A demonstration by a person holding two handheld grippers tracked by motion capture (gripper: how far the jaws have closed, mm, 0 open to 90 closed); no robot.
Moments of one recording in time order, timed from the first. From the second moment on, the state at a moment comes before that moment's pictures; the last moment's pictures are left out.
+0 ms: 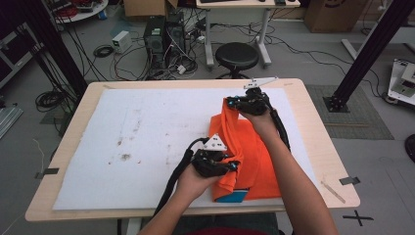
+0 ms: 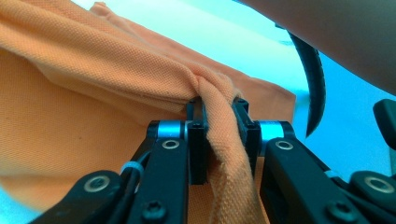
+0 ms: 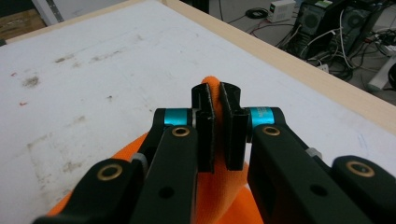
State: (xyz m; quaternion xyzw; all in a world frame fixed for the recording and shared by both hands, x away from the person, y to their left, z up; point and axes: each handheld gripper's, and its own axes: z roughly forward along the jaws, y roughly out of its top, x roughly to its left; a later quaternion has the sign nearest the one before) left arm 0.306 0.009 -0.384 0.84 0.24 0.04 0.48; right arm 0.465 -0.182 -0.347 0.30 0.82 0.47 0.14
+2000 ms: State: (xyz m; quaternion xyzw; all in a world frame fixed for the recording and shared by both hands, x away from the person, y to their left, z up) left arm 0.309 0.082 -0.390 0.80 0.29 0.09 0.51; right arm 0.453 -0.284 -0.426 0.44 0.83 0.31 0.17
